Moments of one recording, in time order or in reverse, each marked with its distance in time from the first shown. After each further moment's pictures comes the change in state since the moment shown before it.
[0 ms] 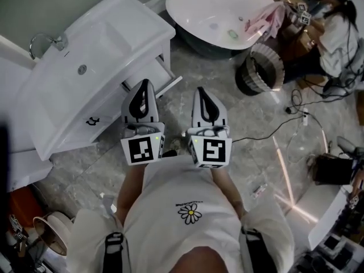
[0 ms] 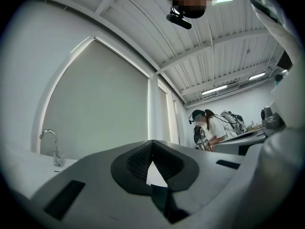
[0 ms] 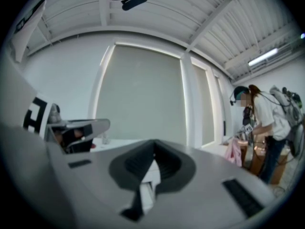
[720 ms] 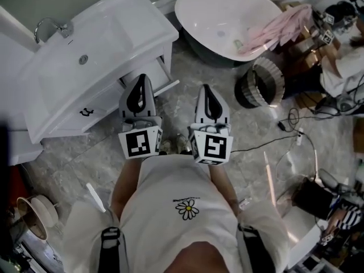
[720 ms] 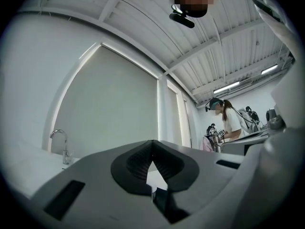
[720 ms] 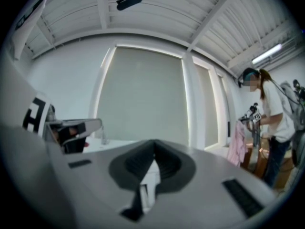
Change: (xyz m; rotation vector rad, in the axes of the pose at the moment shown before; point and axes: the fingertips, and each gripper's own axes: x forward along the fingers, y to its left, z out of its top) left arm 0.022 -0.005 -0.001 -0.009 -0.030 0.146; right arm 0.023 -0.048 0.001 0.020 -0.011 0.035
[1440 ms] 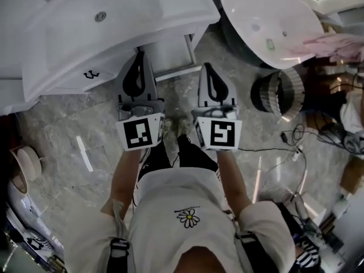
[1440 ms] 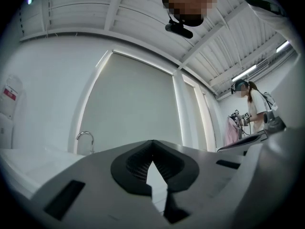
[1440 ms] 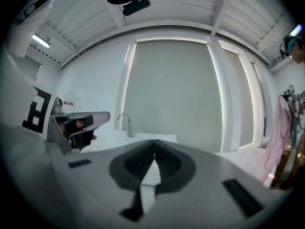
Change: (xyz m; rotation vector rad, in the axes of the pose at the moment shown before) left arm -0.001 0.081 -0.035 0.068 0.004 0.266; right arm 0.085 0.081 -0.044 -0.075 0.061 0.381
